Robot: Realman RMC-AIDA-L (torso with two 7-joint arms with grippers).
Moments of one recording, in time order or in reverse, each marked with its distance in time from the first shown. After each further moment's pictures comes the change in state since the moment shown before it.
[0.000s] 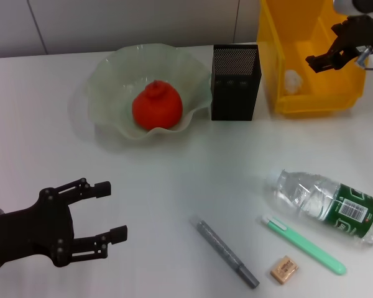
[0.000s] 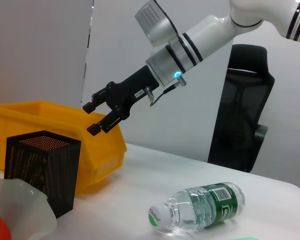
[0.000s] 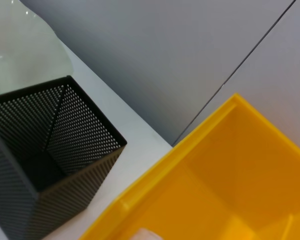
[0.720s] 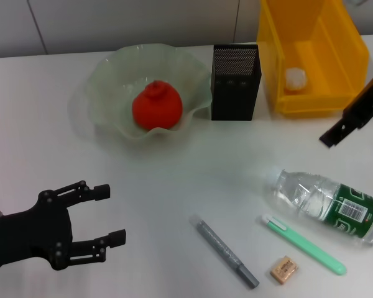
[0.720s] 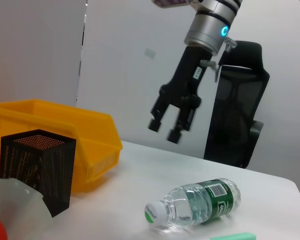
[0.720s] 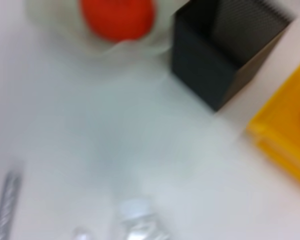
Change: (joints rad) left arm -0.001 0.006 0.005 0.000 0.006 0.006 0.010; right arm 0.170 -0.040 0.059 -0.232 -0.093 -0.929 0.344
